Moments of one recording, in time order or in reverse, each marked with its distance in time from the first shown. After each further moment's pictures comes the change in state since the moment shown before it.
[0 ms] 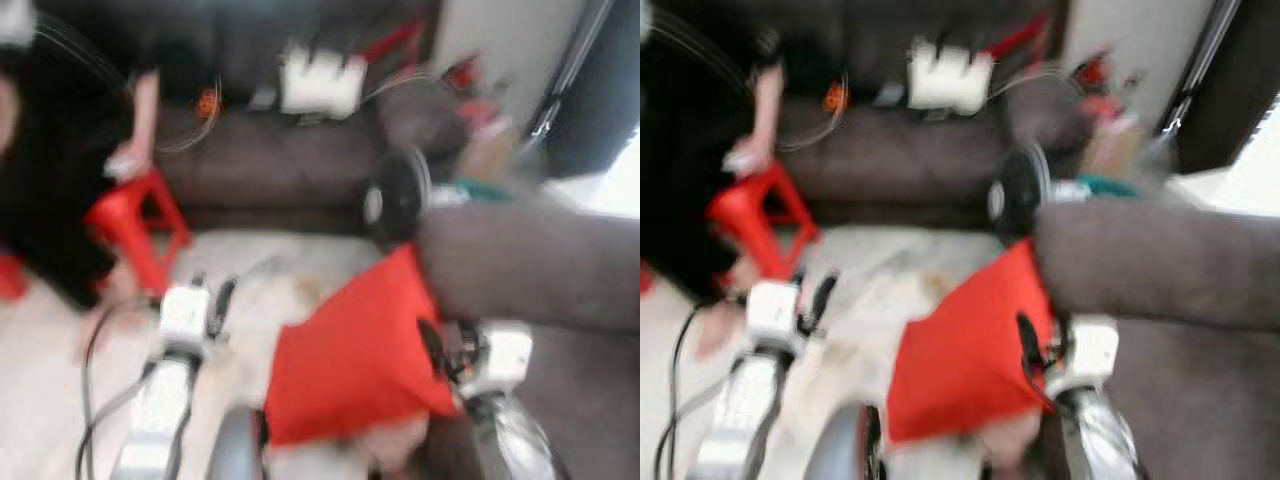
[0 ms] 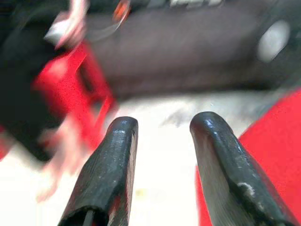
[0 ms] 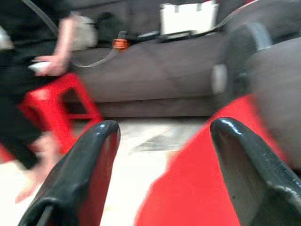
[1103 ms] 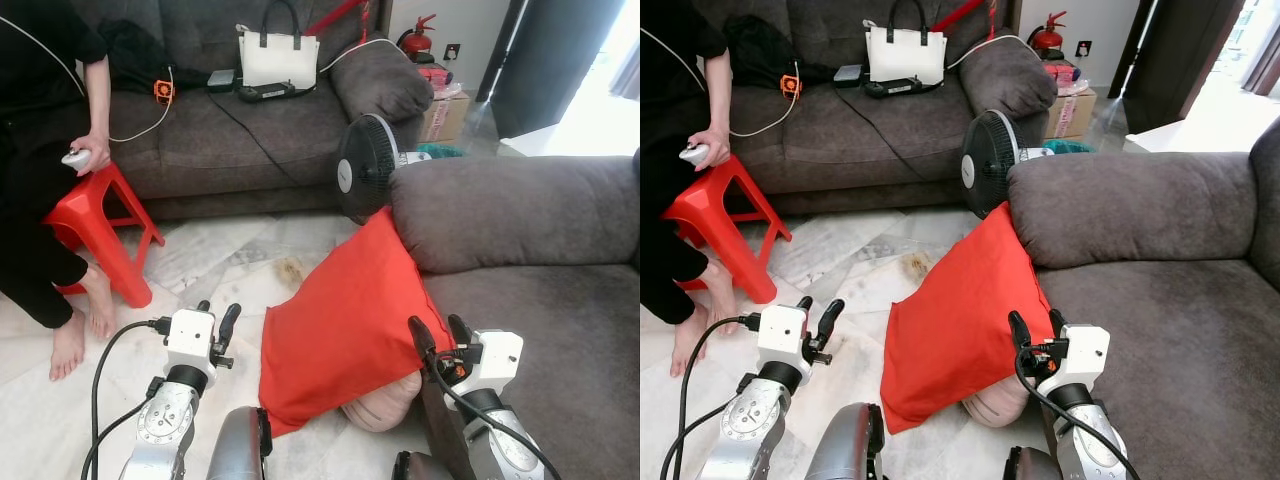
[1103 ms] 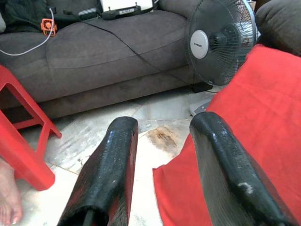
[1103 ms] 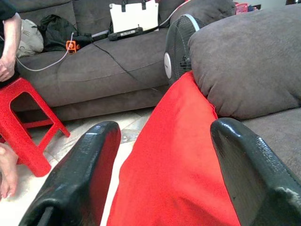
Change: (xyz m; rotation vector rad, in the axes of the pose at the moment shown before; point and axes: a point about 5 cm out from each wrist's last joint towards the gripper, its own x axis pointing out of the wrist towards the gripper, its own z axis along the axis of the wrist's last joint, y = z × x) left arm 0.016 -0.007 0.020 0.004 -0.084 -0.052; right arm 0.002 -0.001 -0.002 0.001 0.002 0.000
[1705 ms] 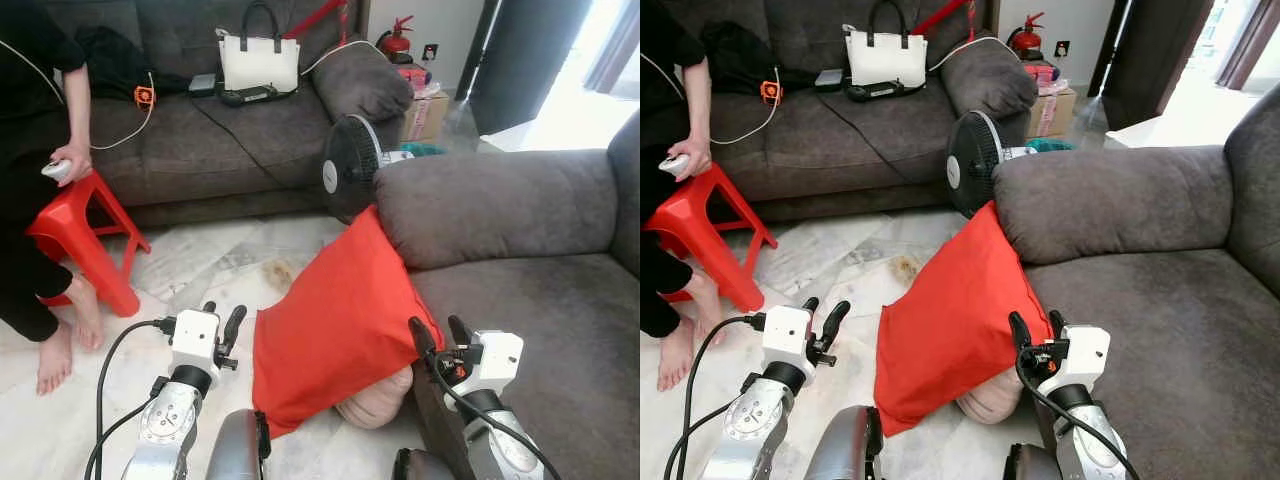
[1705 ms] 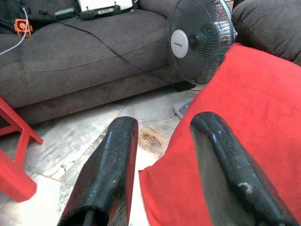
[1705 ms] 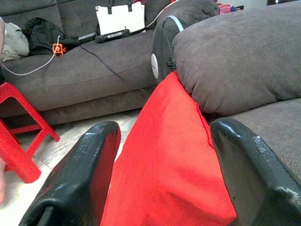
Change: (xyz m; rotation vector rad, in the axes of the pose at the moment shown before) left arm 0.000 -0.004 0.000 -0.004 0.005 -0.027; right arm 0.000 -0.001 -0.001 0.004 0.000 -0.010
